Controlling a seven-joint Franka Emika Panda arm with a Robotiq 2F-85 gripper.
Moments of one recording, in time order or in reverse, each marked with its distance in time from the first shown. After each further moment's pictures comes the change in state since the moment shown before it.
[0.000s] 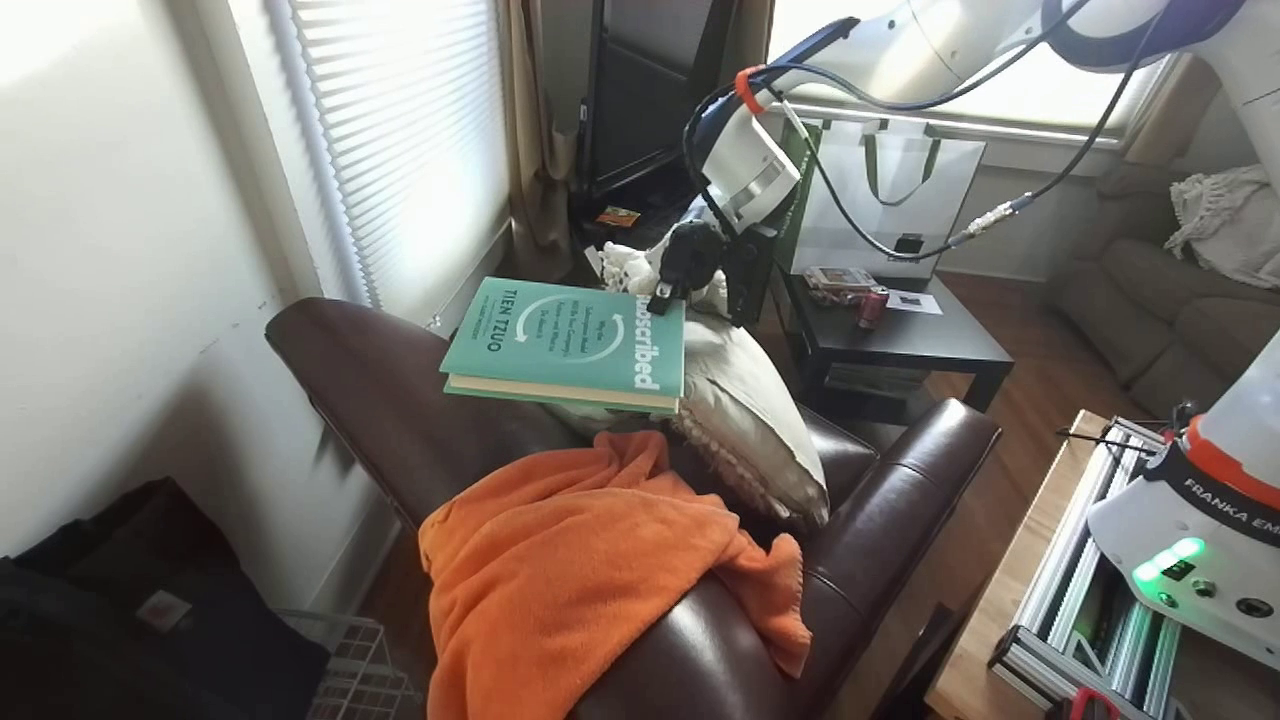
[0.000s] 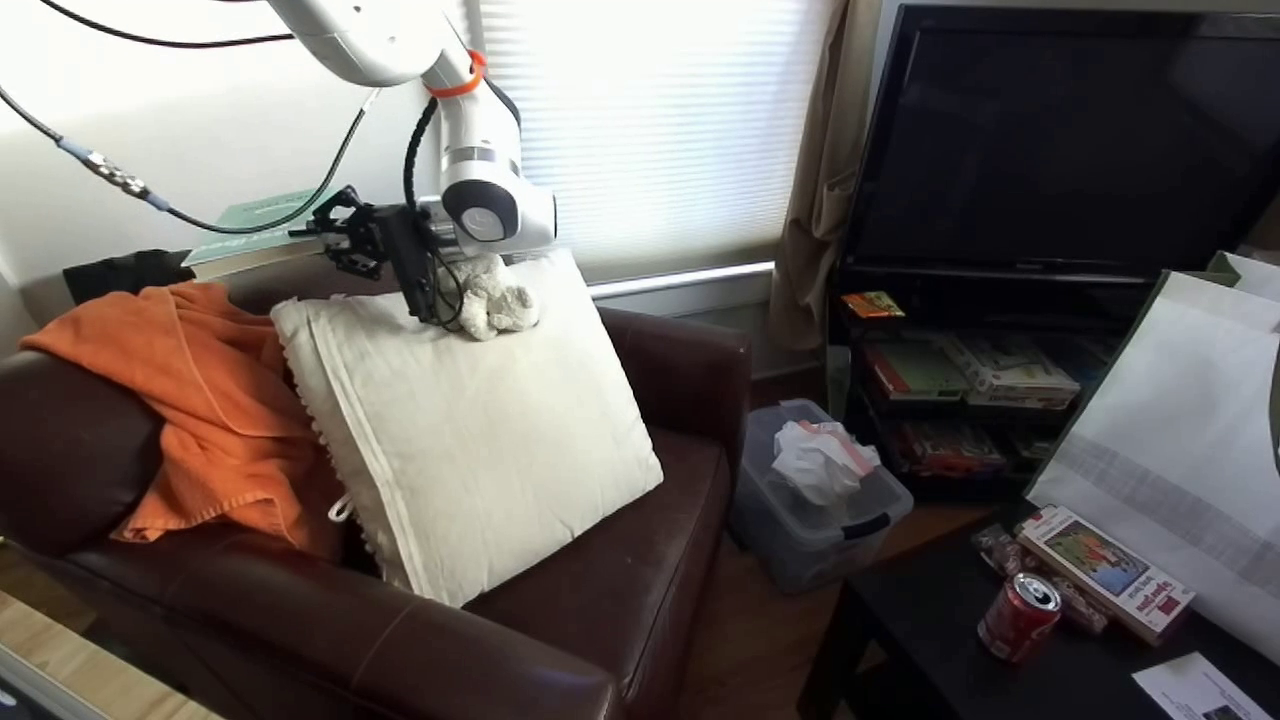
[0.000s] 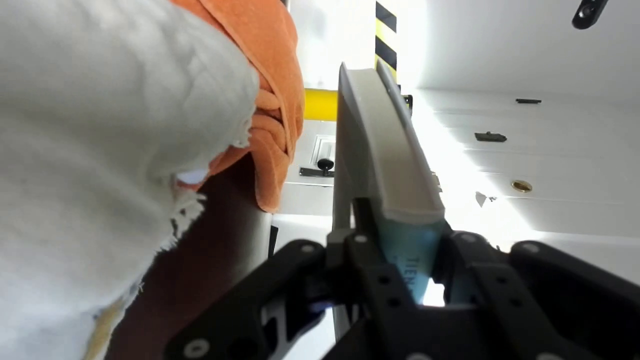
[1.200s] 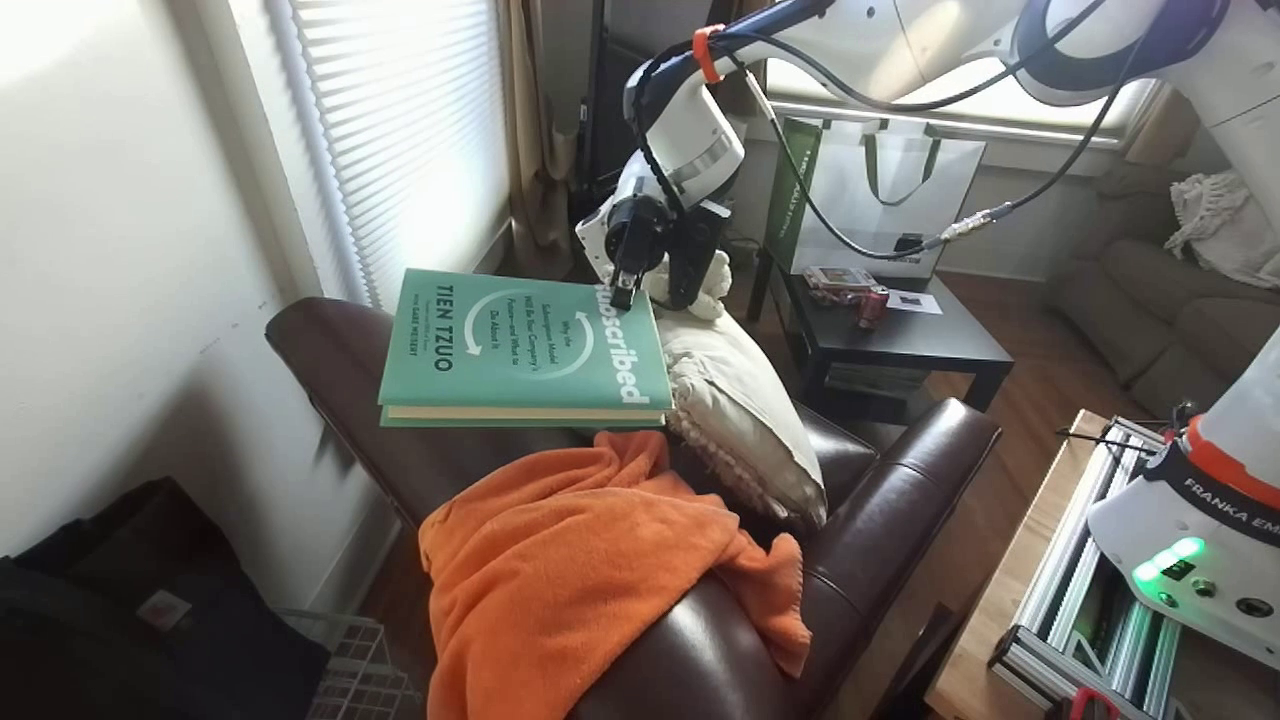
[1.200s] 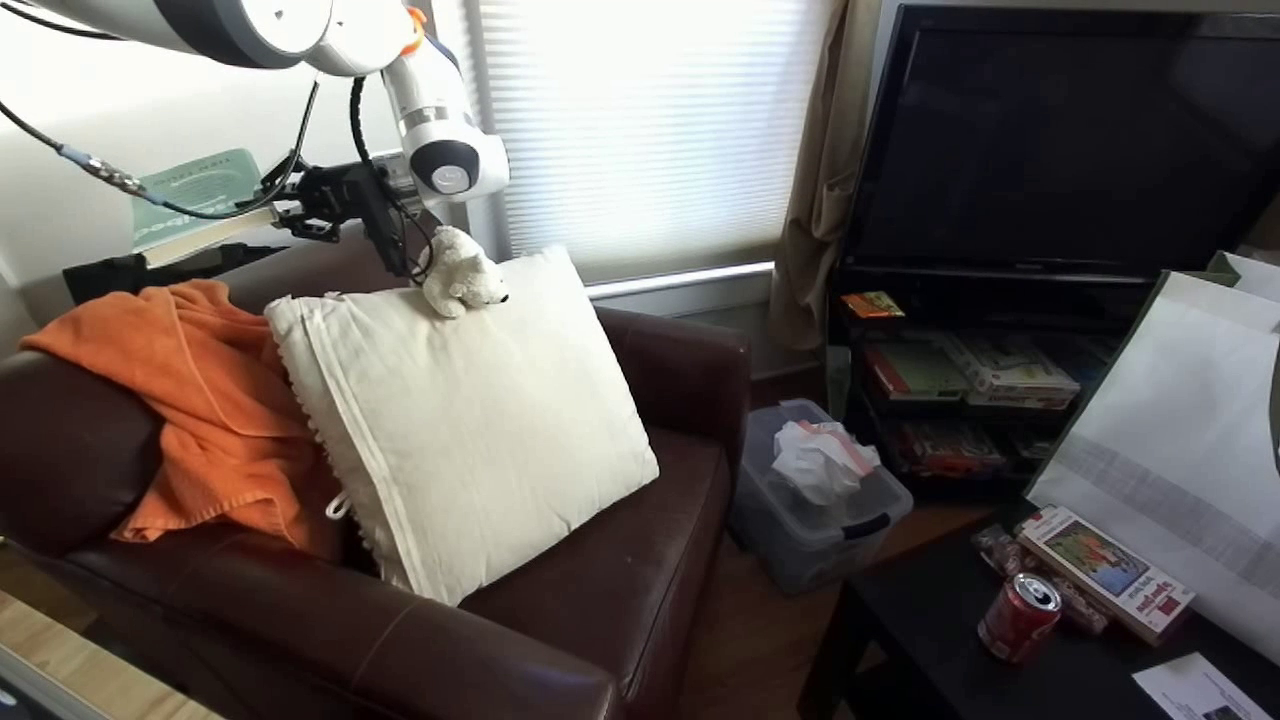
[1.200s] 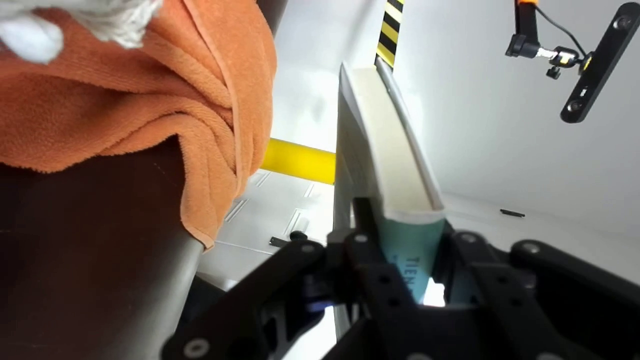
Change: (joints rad) arm 0.056 0.099 0.134 0.272 -0.169 -0.065 0.033
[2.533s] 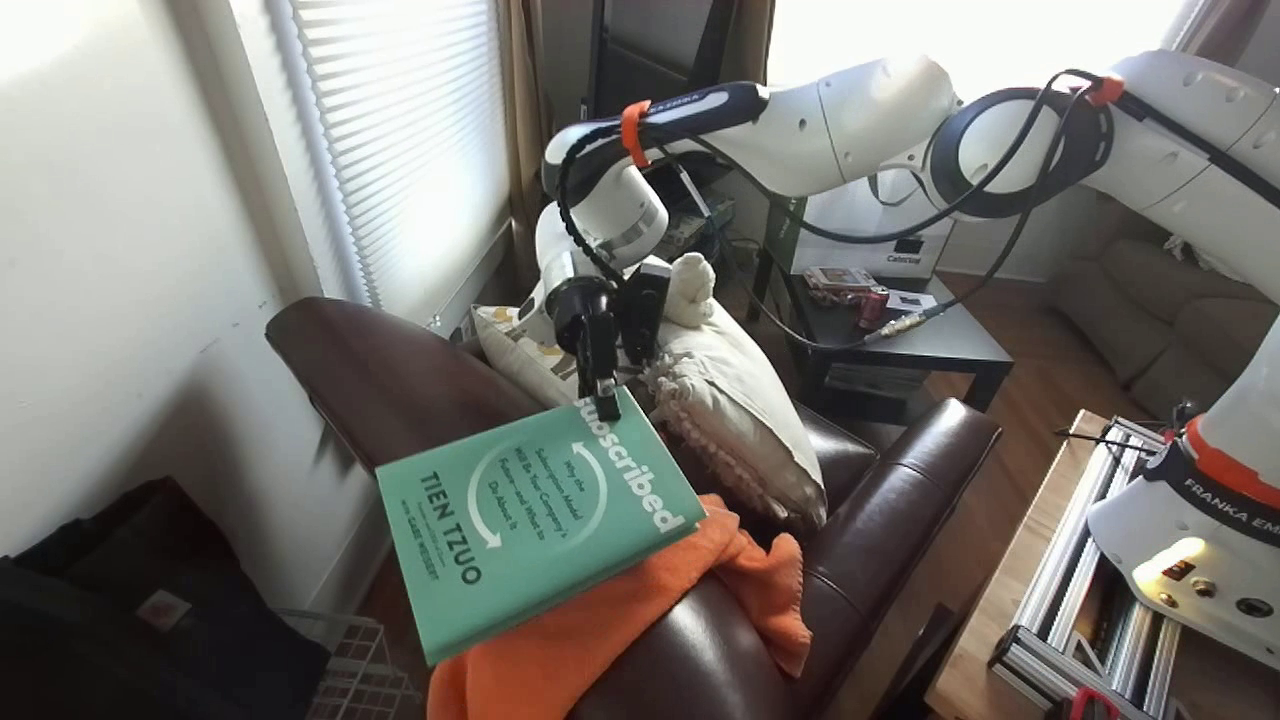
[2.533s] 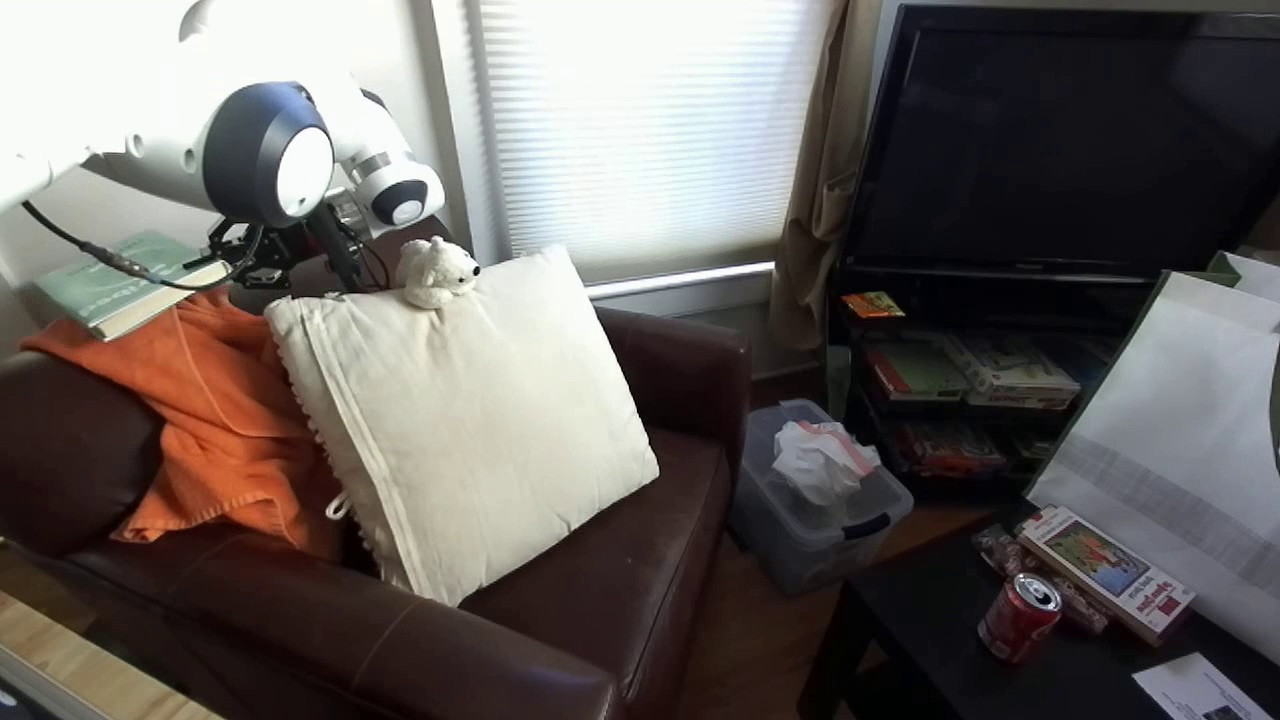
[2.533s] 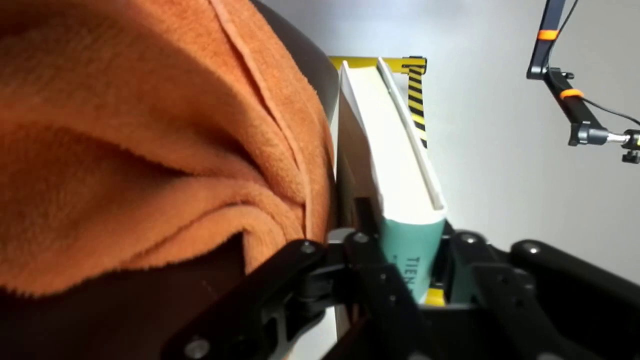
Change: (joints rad) arm 0.180 0.339 0.083 0.444 -0.264 -0.157 0.194
